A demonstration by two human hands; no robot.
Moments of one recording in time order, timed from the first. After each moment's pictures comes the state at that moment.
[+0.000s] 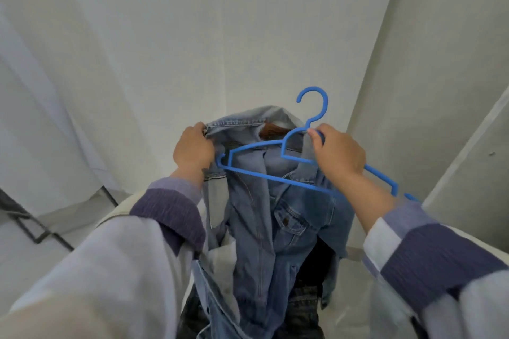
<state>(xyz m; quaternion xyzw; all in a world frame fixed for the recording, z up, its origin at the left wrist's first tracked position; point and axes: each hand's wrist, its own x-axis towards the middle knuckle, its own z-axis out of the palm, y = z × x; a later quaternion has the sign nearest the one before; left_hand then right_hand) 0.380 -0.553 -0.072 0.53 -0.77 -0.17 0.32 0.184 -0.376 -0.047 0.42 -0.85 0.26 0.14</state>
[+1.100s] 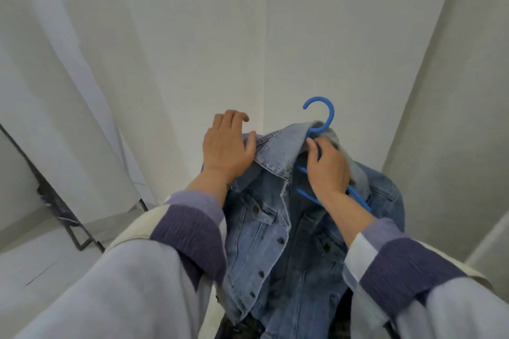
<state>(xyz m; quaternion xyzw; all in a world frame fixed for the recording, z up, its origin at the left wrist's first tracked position) 0.427 -0.557 -0.029 0.36 -0.84 0.05 0.40 0.264 -0.451 -0.058 0.40 -0.76 0.49 0.11</state>
